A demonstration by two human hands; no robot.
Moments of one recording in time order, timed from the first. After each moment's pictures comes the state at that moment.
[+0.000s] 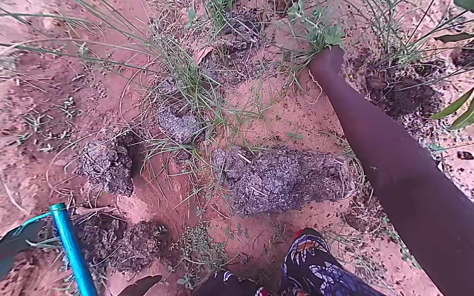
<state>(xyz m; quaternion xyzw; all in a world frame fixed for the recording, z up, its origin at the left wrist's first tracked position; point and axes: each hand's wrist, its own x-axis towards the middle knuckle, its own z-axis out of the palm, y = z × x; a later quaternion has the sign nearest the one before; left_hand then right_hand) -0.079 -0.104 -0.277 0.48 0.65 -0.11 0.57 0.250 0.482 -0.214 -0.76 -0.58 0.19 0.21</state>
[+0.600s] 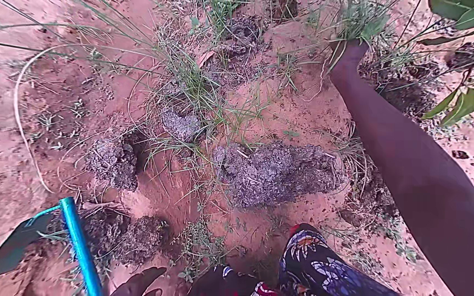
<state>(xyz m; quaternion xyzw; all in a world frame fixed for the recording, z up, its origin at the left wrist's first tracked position) -0.071 -0.093 -0.265 0.49 0.63 -0.17 0.57 0.288 0.466 -0.188 -0.70 -0.62 0.14 0.33</state>
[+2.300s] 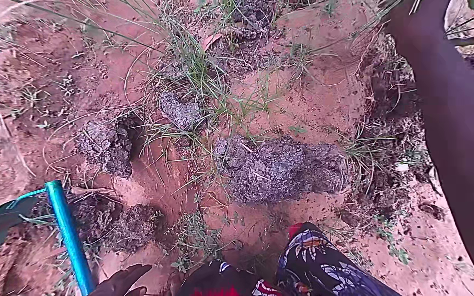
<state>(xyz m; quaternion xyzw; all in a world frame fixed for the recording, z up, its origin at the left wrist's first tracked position) -0.084 -0.113 -0.279 0.47 0.63 -0.21 0.58 0.330 0.493 -0.132 -0.62 -0.73 0.13 0.28</state>
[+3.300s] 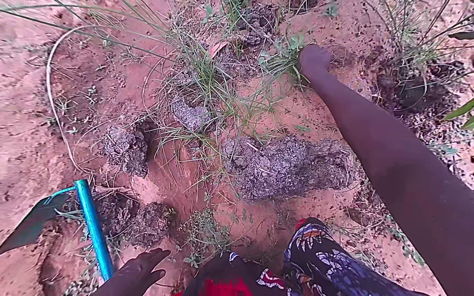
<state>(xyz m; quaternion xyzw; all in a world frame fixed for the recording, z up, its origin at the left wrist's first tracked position) -0.081 -0.096 -0.288 0.49 0.62 -0.26 0.55 0.192 0.447 -0.198 -0.69 -0.72 0.08 -0.07</state>
